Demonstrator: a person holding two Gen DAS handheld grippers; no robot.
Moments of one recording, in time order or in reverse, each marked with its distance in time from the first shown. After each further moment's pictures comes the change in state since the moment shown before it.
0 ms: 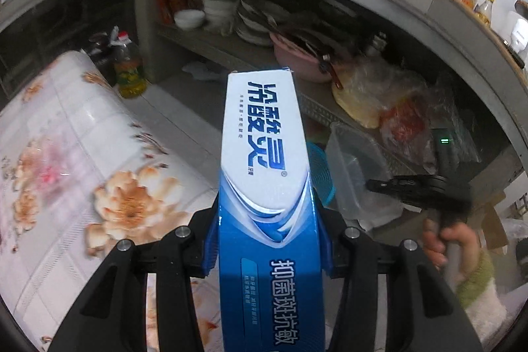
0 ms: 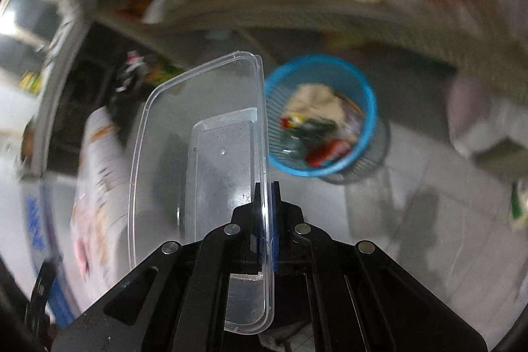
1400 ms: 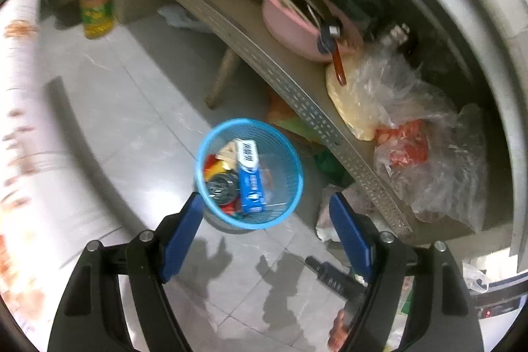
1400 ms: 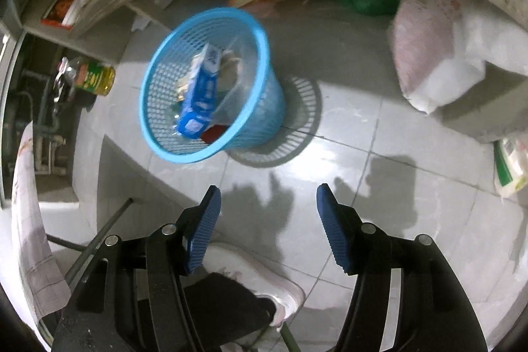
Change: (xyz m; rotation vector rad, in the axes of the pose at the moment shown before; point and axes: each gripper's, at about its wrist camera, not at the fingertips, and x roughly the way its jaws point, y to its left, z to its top) left arm 0.130 -0.018 0.065 -0.210 0.164 -0.129; right arm 0.079 -0.107 -0.031 0.093 0.035 -0.175
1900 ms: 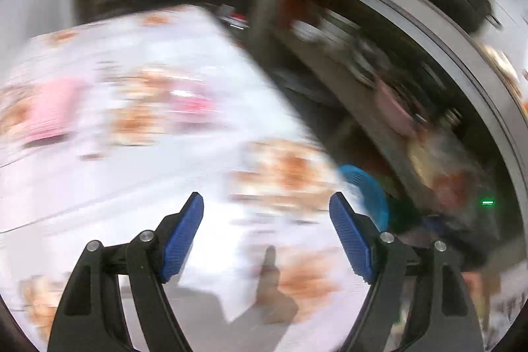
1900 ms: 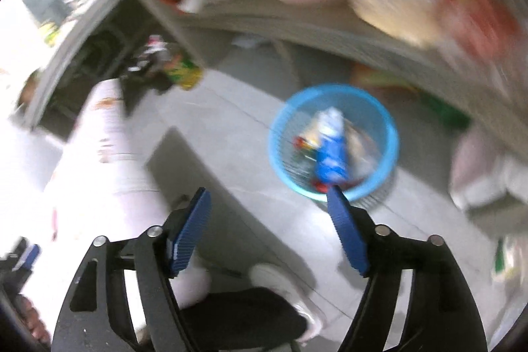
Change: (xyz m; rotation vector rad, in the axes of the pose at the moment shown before) left arm -0.222 0.183 -0.148 -0.229 -0.340 0.310; right arm -0.113 0.165 -0.019 -0.390 -0.204 0.181
